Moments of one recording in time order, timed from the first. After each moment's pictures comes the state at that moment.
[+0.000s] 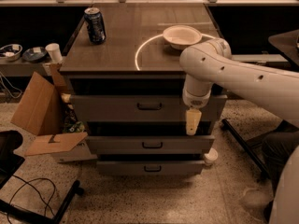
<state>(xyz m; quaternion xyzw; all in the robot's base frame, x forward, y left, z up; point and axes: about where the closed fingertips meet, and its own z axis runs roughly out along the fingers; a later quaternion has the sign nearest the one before) 0.614 -0.163 0.675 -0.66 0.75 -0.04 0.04</state>
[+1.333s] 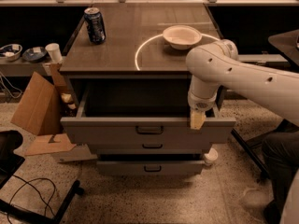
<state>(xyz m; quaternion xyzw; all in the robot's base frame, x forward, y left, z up) 0.599 -0.173 0.676 -0.64 0.76 -0.03 0.03</state>
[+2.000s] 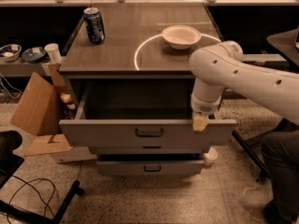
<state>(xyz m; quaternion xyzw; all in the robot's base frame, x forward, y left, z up) 0.575 -0.188 0.679 -0.63 0.78 -0.03 0.02</state>
